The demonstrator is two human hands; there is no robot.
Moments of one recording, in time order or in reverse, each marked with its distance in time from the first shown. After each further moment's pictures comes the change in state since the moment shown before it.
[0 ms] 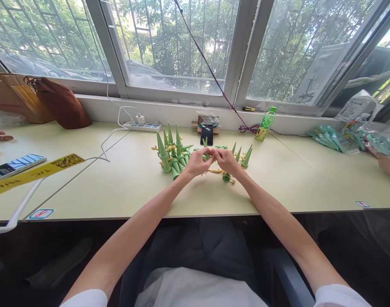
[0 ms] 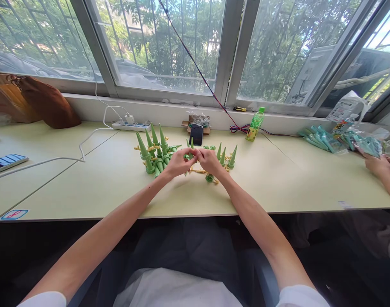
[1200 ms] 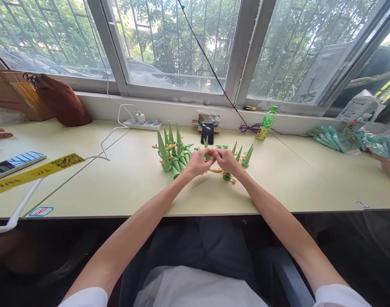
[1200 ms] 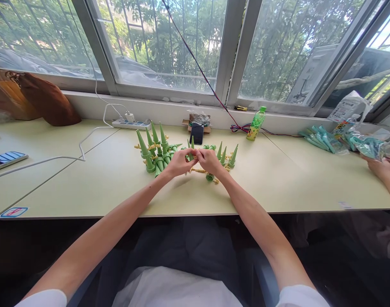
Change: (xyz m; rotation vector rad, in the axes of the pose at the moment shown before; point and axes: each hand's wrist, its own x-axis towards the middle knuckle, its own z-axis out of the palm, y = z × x) left_hand 0.001 -0.004 0.002 0.099 0.011 0.068; right_hand -0.001 0.001 0.000 -0.030 -0.036 -0.012
